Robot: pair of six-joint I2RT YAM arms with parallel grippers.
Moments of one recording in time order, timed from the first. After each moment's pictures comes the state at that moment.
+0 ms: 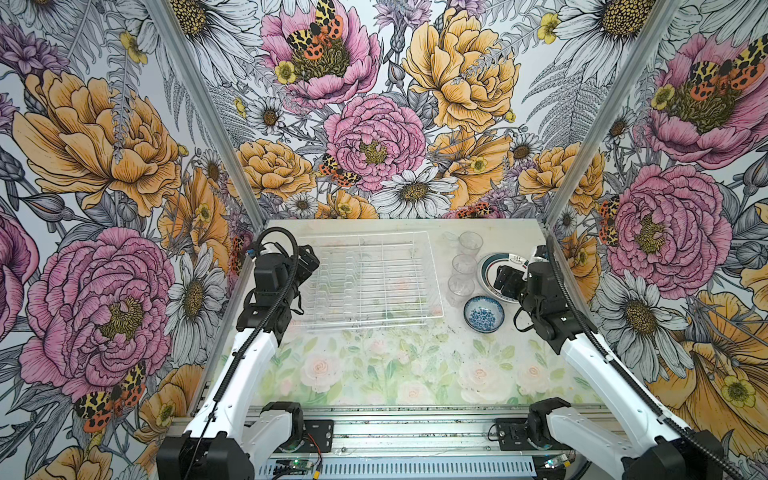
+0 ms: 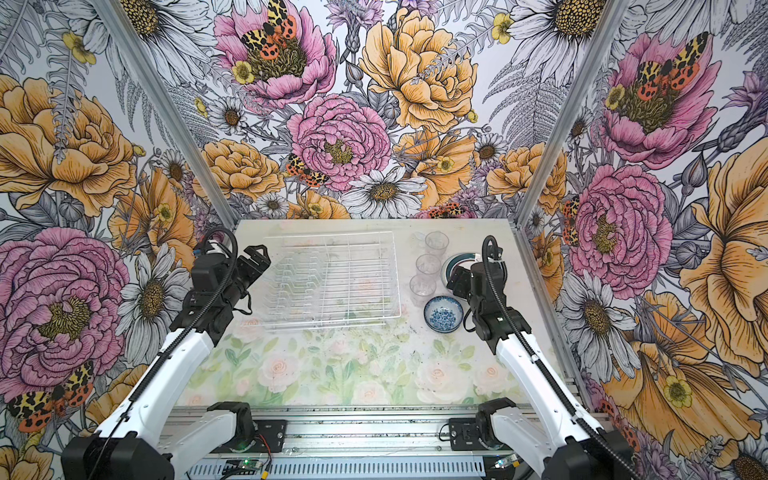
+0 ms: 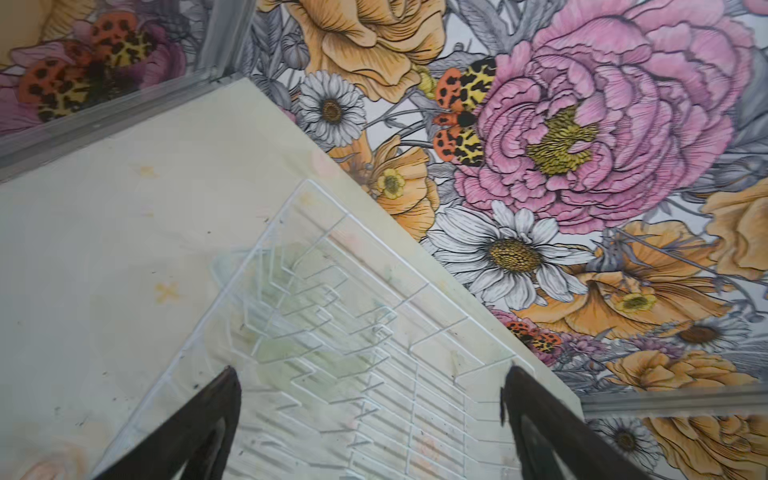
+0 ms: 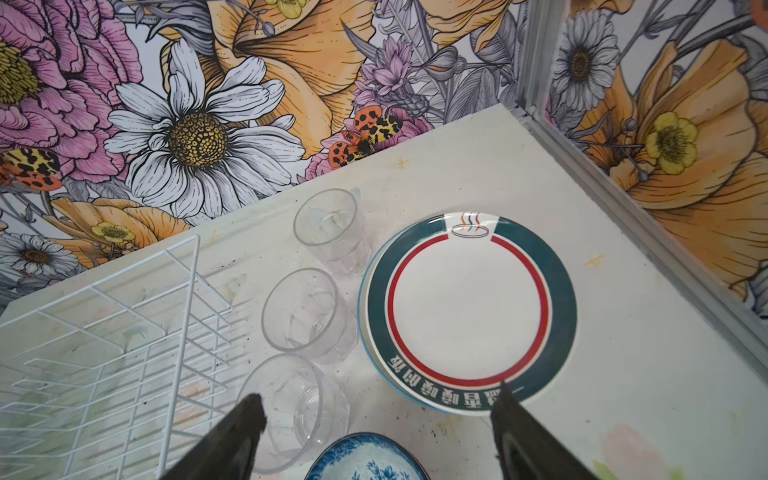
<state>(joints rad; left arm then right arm) -0.01 1.04 0.81 -0.20 -0.08 -0.75 0.21 1.04 0.80 -0.30 0.16 0.43</state>
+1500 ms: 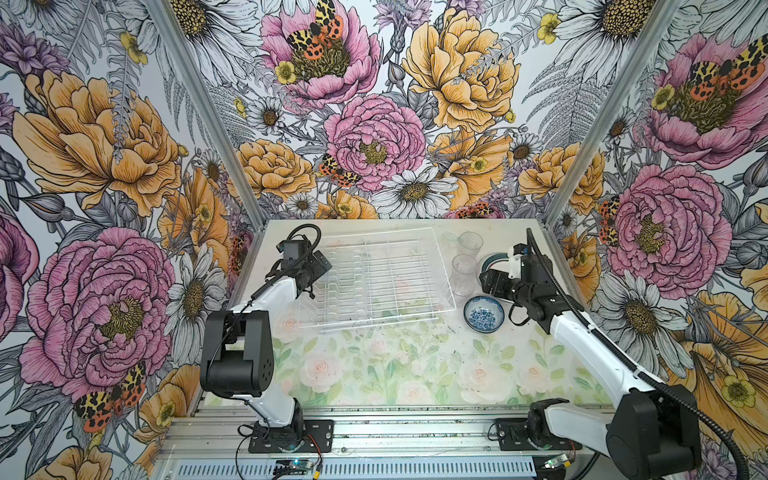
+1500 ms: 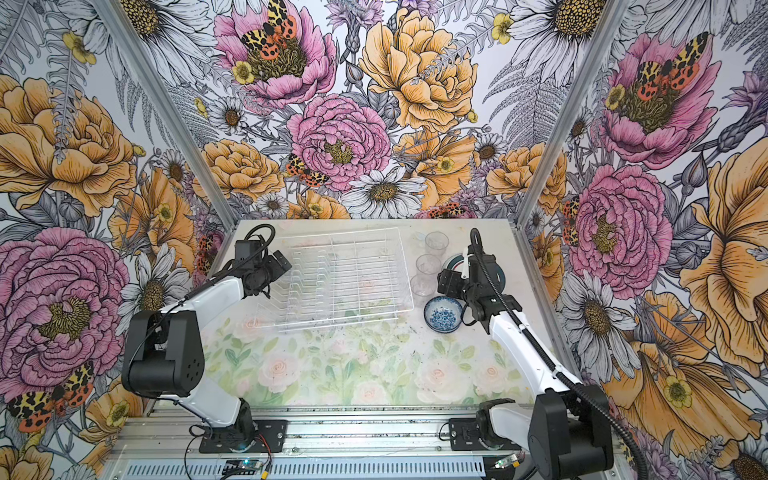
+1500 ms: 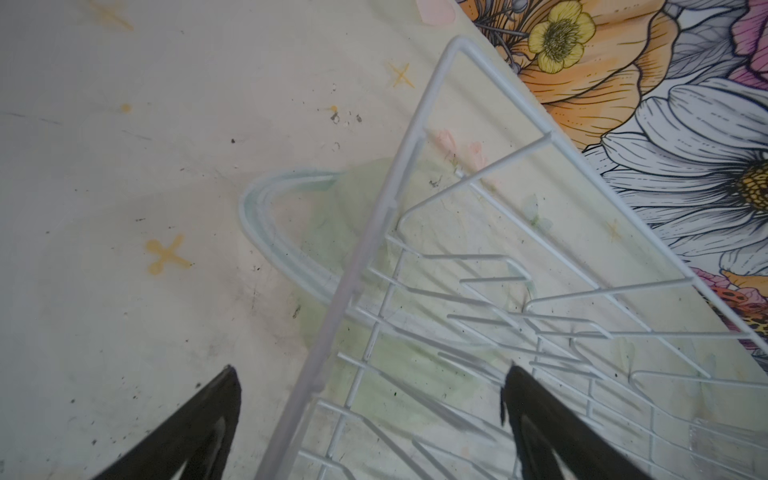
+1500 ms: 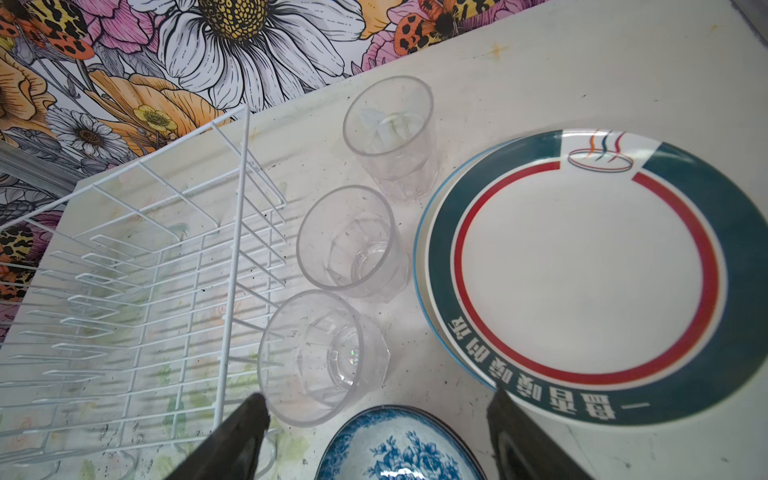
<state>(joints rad) -0.02 1.64 1.05 -0.21 -0.04 -0.69 0.12 1.19 0.81 -0.30 -0.13 0.35</state>
